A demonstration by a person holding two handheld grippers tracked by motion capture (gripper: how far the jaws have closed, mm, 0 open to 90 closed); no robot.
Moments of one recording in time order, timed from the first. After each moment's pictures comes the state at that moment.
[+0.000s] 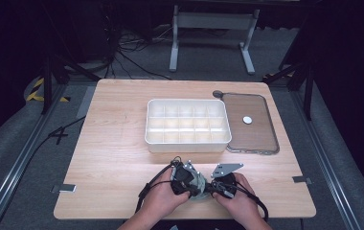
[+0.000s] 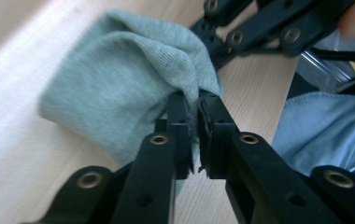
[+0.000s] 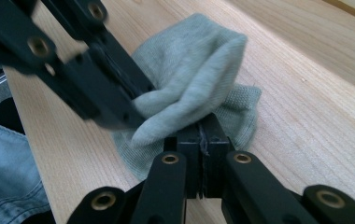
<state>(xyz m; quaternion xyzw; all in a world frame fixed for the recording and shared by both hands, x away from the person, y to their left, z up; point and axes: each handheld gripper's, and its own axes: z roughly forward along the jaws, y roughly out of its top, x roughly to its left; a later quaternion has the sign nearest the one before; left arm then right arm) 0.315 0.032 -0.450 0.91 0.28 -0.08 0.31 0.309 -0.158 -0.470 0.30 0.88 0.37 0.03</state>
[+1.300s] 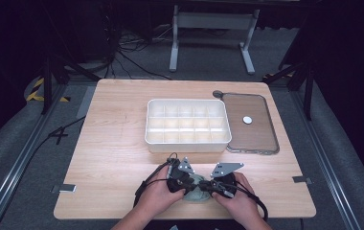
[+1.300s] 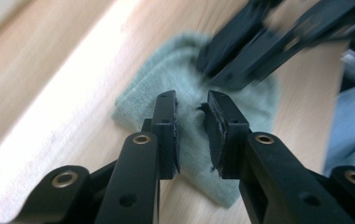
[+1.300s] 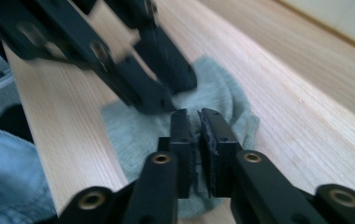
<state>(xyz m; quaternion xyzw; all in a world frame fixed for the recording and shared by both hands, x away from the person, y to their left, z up) 0.322 0.043 -0.458 0.92 0.24 -0.01 0.32 0.307 -0.156 -0.463 0.29 0.87 0.39 0.04</state>
